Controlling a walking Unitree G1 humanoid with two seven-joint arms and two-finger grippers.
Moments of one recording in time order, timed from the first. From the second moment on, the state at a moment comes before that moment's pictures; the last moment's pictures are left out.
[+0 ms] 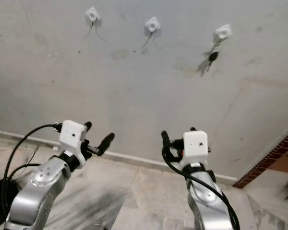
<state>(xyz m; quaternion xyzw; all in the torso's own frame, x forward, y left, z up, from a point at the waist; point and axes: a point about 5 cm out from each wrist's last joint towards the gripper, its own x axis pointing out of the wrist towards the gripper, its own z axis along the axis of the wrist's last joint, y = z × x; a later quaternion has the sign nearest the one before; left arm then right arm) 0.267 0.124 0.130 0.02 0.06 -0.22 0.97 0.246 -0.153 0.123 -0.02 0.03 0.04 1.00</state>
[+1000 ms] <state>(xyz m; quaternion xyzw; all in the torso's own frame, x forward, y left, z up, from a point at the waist) 0.270 0.127 0.131 0.03 0.06 -0.22 0.97 0.248 -0.147 0.126 -0.01 0.02 0.05 1.00</state>
